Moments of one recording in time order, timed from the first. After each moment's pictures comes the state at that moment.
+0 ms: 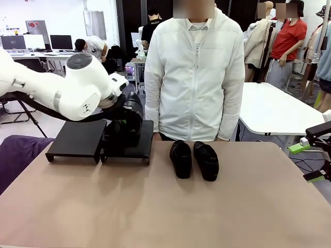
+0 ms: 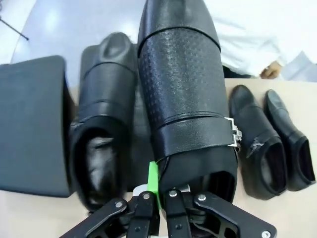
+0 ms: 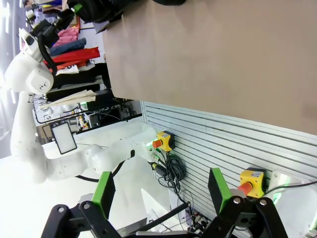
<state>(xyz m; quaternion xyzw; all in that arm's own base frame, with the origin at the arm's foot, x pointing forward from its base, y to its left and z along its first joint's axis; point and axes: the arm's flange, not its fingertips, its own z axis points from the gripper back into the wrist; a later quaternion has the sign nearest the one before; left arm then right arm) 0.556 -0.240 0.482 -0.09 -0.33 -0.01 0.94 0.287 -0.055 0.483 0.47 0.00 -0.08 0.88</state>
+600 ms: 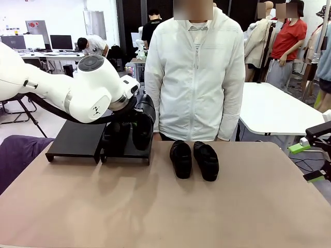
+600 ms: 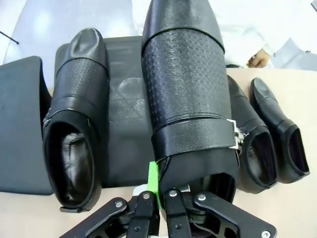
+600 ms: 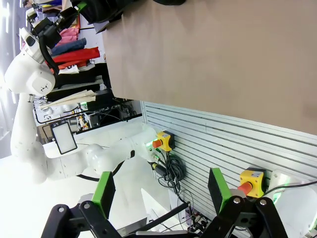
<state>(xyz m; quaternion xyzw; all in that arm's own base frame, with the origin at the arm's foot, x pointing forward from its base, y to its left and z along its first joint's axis) 0.548 -0.265 0.475 -0.09 -0.32 -0.03 0.94 0.287 -0.055 0.483 0.47 0.00 -0.08 0.88</state>
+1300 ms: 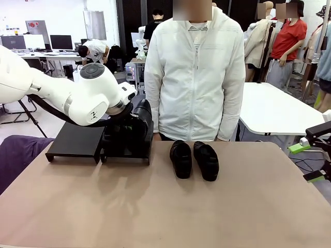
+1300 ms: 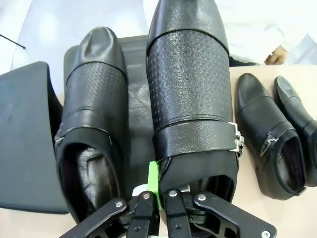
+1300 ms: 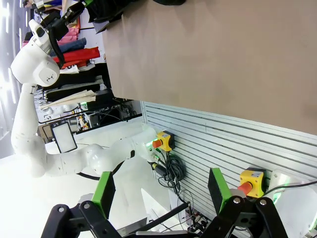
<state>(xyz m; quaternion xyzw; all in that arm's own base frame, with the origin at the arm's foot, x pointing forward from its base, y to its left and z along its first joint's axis) 0.577 -0.245 0.450 -0.06 -0.32 -0.05 0.94 0.287 -0.055 0.483 0.47 0.00 -0.08 0.88</state>
